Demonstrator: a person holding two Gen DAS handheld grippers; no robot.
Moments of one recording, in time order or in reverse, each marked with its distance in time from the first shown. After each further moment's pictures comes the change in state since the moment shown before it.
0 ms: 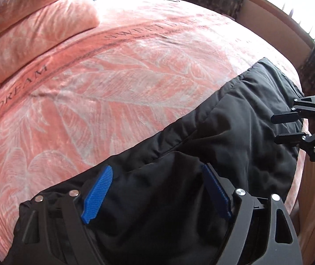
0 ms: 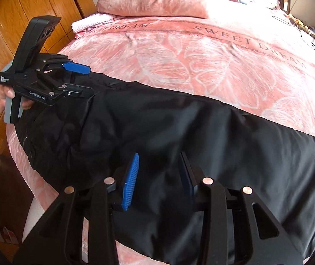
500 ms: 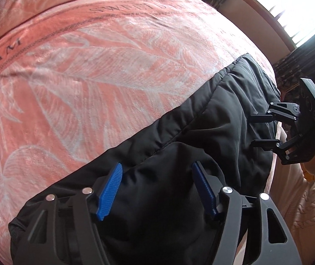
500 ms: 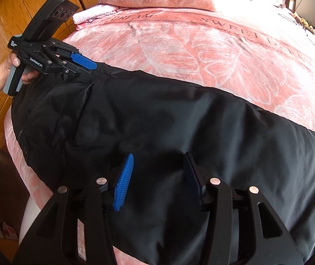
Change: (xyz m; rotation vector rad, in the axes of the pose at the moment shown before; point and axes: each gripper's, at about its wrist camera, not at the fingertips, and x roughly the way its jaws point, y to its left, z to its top) left arm 0.017 0.042 0.006 -0.035 0.149 -0.255; right arm 0.019 0.006 -0.002 -0.020 0.040 0.000
